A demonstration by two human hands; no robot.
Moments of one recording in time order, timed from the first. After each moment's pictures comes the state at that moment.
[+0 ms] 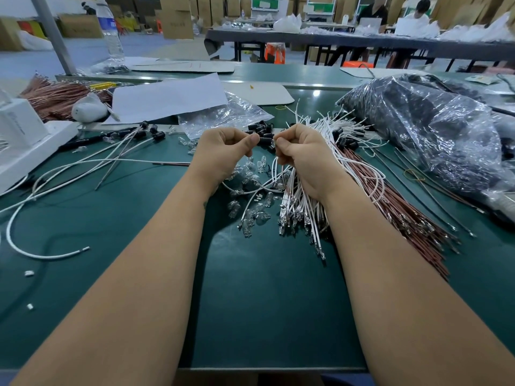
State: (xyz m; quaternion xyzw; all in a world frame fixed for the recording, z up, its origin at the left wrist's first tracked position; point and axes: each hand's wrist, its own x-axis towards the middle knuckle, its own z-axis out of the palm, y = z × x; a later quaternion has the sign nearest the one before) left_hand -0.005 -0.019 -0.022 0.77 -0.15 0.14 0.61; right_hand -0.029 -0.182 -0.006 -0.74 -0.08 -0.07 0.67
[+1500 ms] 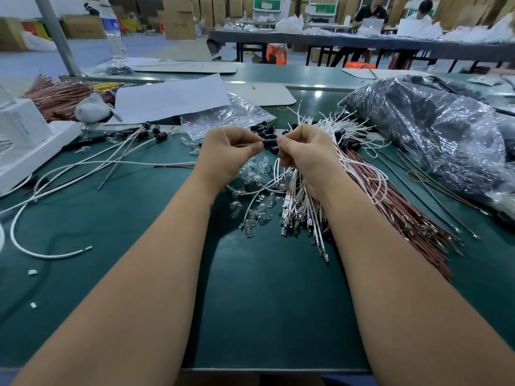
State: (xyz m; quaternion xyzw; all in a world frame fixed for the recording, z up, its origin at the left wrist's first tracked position) left_hand -0.009 -0.023 -0.019 0.78 -0.16 0.16 0.59; right_hand -0.023 -0.181 -0.006 -0.73 -0.03 -0.11 0.67
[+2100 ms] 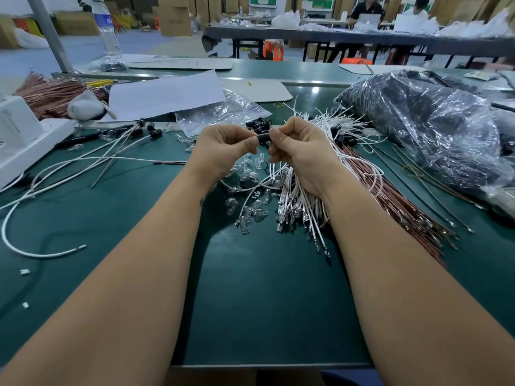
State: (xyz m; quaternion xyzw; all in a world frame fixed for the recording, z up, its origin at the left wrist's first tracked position) left_hand -0.010 -0.019 -0.019 0.75 -0.18 0.11 0.63; right_hand -0.024 -0.185 -0.011 -0.67 -0.14 -0.06 0.73
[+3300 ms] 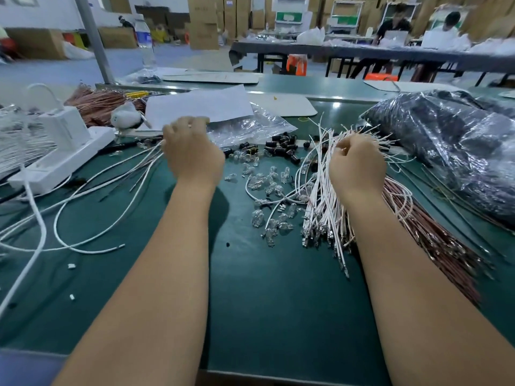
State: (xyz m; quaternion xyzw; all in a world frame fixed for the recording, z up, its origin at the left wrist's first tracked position) left_hand -0.001 0.031 -0.013 0.91 0.10 0.35 0.20; right_hand -0.018 -0.203 -0.008 -0.89 0.09 -0.30 0.32
